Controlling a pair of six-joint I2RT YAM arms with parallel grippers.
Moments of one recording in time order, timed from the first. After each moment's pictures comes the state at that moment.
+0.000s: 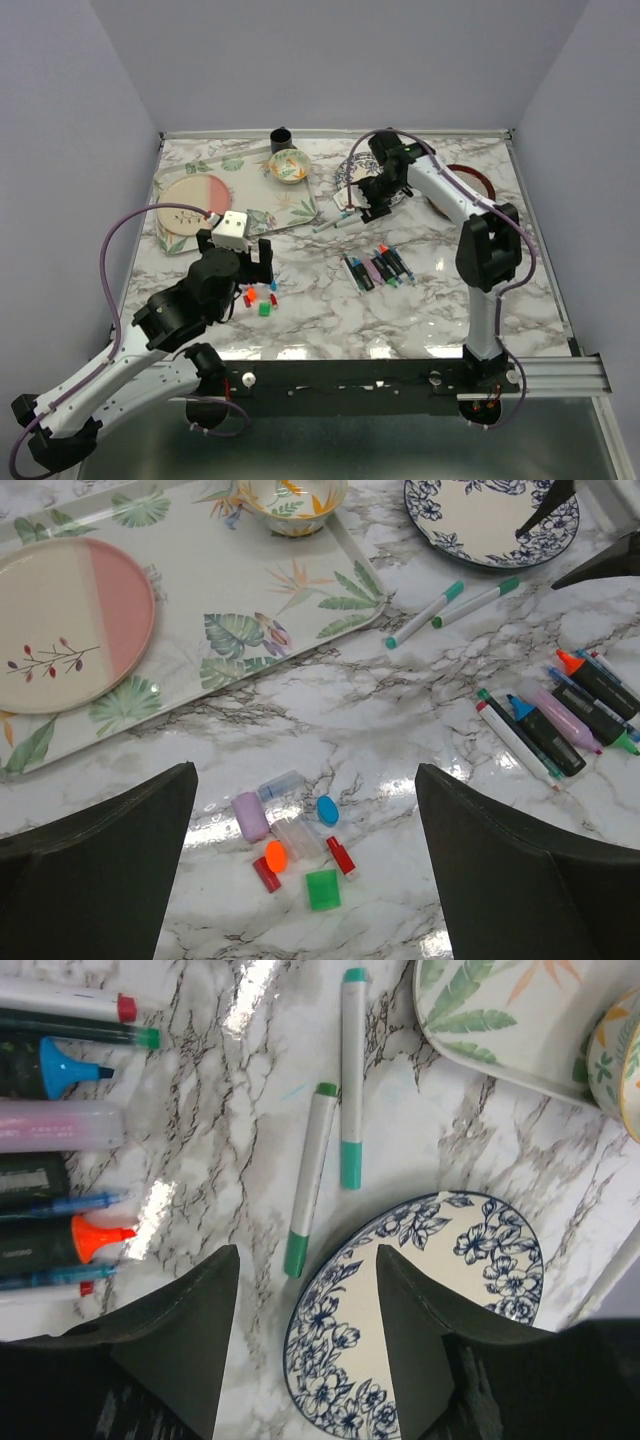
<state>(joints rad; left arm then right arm) -0.87 0.62 0.79 -0.57 -0.59 -0.29 0.43 2.02 1.80 -1.06 -0.54 -1.71</state>
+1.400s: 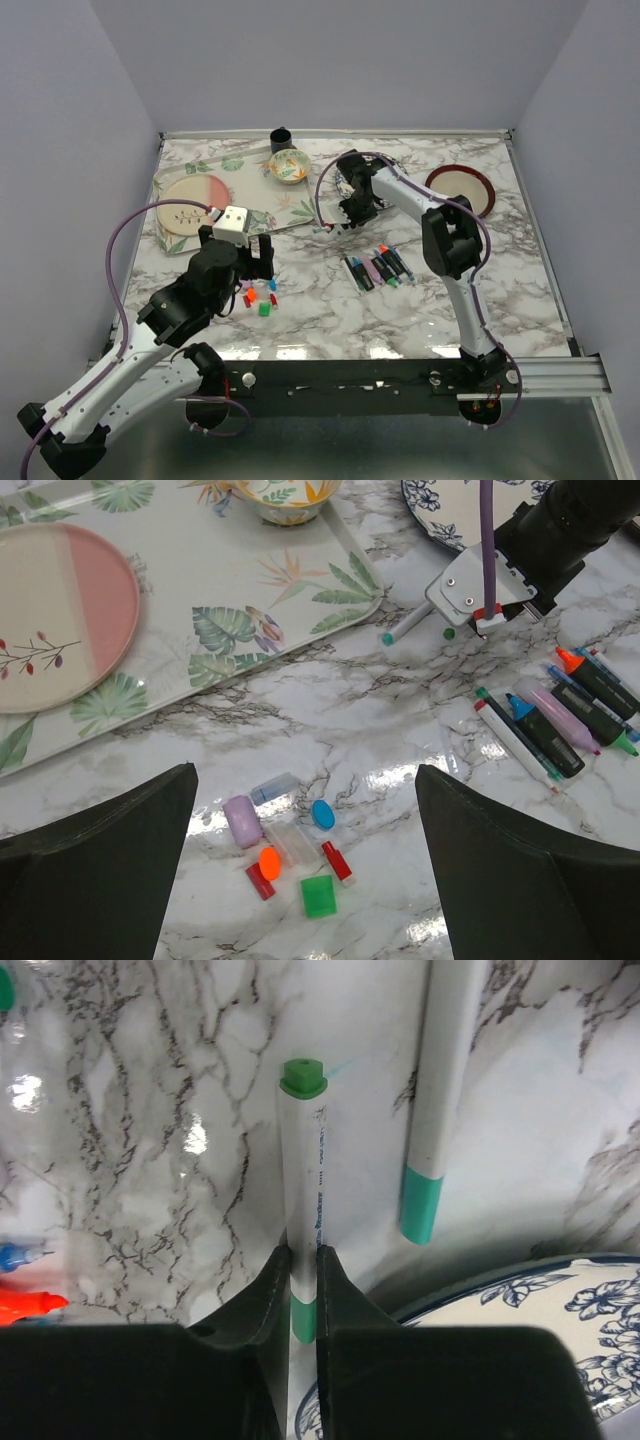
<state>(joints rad) -0.75 0.64 0.76 -0.52 -0.46 -0.27 0.55 2.32 1.96 -1.03 -0.17 -1.57</state>
